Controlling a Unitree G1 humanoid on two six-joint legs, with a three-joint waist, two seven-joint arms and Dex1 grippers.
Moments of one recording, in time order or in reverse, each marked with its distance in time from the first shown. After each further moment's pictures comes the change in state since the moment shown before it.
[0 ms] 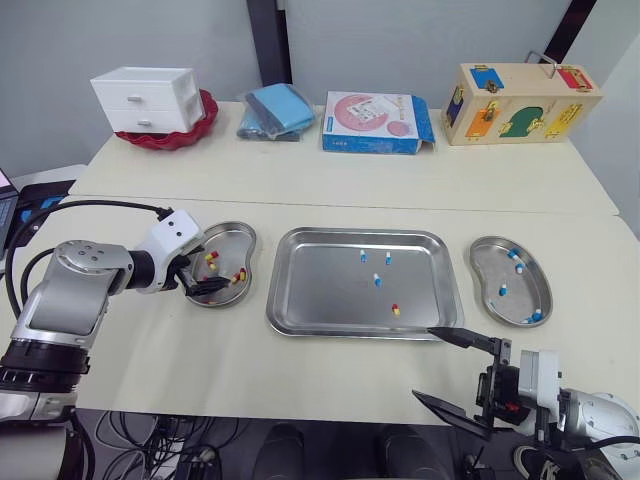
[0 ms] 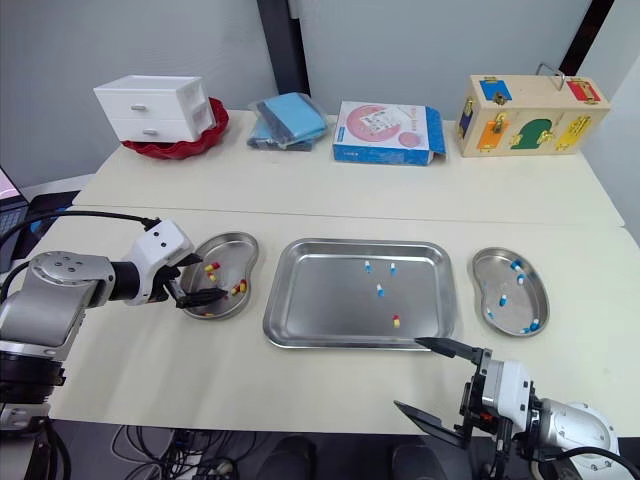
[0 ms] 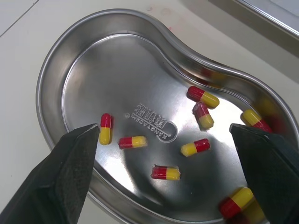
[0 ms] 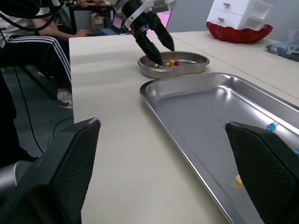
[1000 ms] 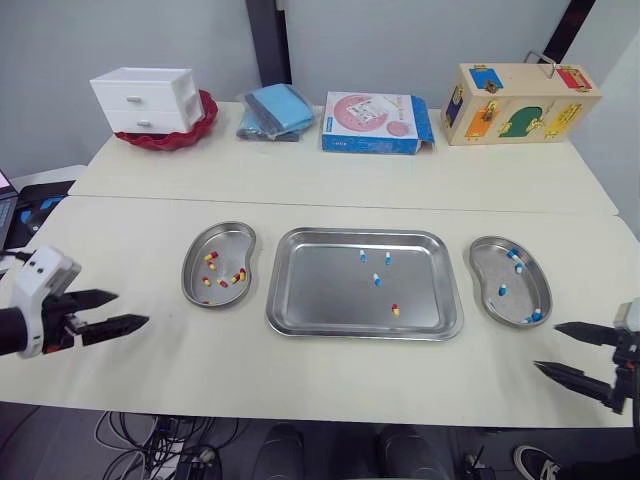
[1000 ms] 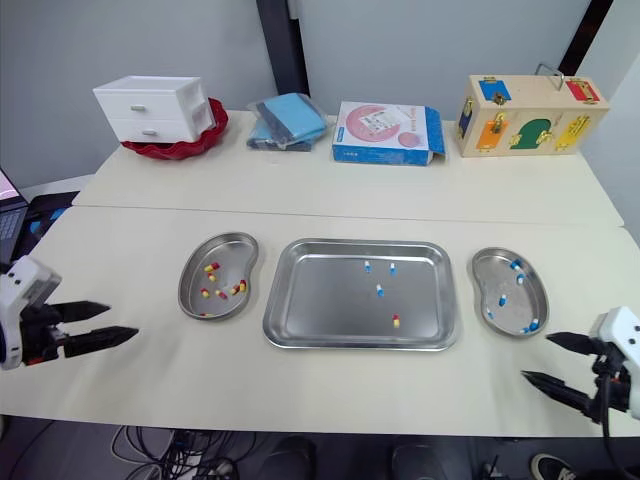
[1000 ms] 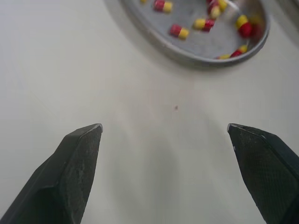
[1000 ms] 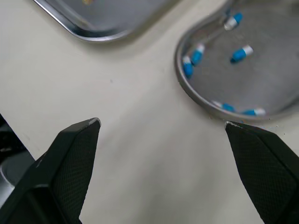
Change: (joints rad) left arm 0.543 0.181 0.514 0.026 -0.277 0.066 -0.174; right arm 0.104 -0.445 -0.558 0.284 0.101 0.590 0.088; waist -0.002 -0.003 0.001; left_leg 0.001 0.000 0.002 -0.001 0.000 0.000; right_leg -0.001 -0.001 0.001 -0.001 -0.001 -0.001
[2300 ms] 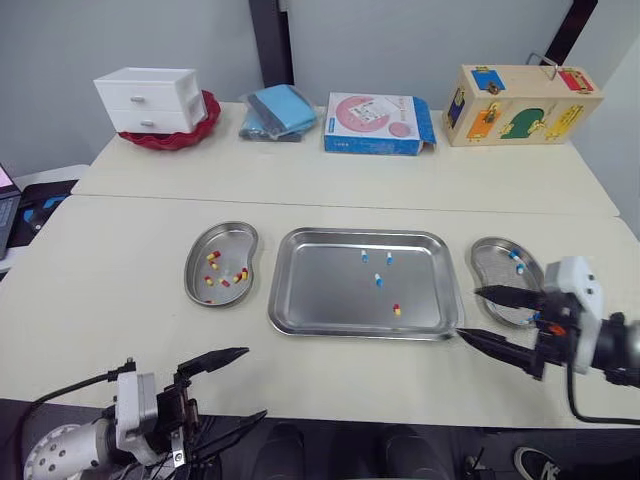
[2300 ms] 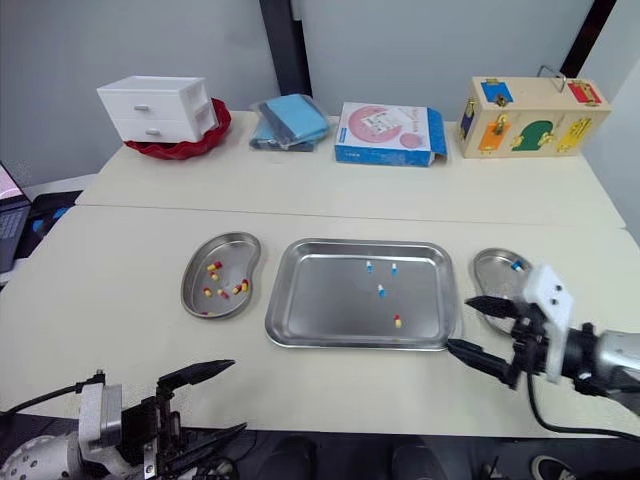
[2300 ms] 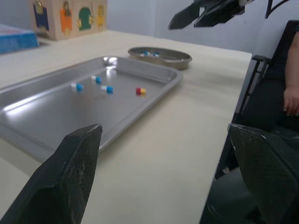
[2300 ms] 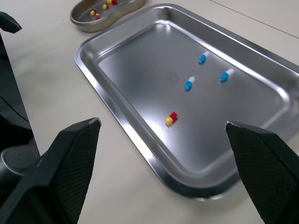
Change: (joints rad) left arm 0.370 -0.715 -0.164 -0.475 -0.174 -0.813 -0.146; right arm -0.459 0.184 0.269 -0.495 0.267 0.451 -0.390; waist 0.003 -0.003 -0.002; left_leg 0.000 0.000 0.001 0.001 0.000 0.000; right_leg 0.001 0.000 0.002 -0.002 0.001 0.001
